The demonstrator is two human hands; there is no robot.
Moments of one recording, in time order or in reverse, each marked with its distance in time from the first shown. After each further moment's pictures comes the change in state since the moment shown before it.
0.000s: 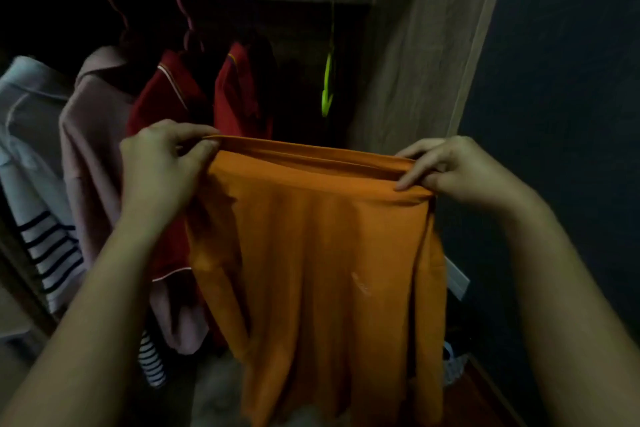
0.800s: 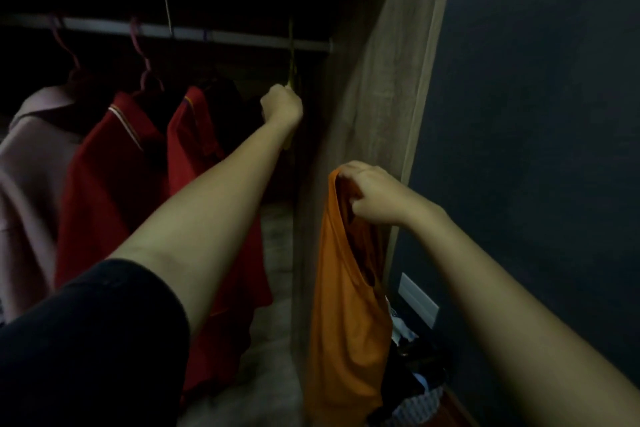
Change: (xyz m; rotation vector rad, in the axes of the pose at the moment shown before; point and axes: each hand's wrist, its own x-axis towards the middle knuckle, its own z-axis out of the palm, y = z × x) left_hand 0.154 0.112 0.176 -0.316 -0.185 -0.450; right_hand 0.065 0.012 0.012 -0.413 0.016 0.156
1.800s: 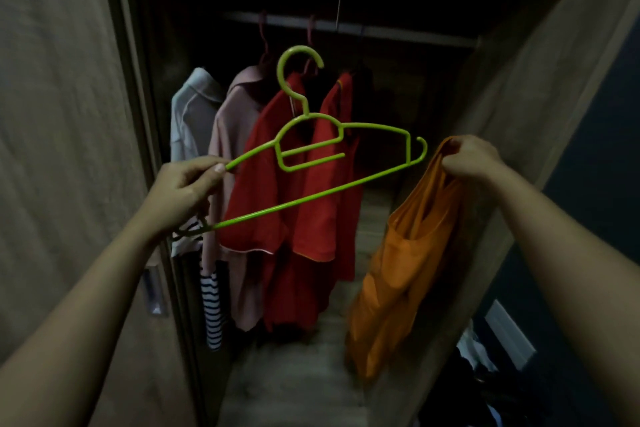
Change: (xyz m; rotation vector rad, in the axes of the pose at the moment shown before) left_hand -0.171 -0.187 -0.303 0.072 0.007 0.369; right_hand 0.052 -0.038 0.003 0.026 0.136 0.190
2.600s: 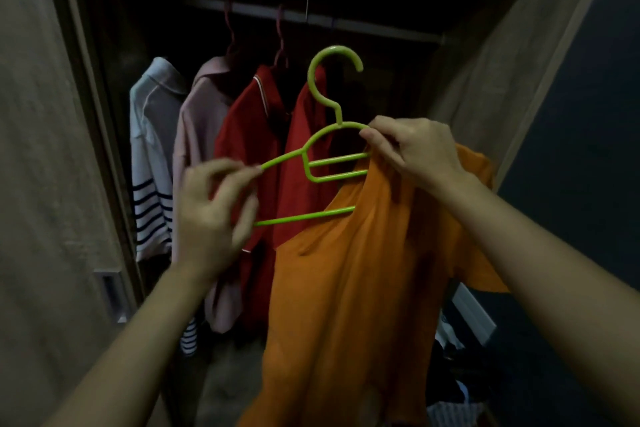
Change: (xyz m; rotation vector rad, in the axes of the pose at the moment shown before) left_hand -0.028 0.027 0.079 0.395 0.396 0.513; right_hand -0.059 -0.042 -0.004 -0.121 0.493 -0.844
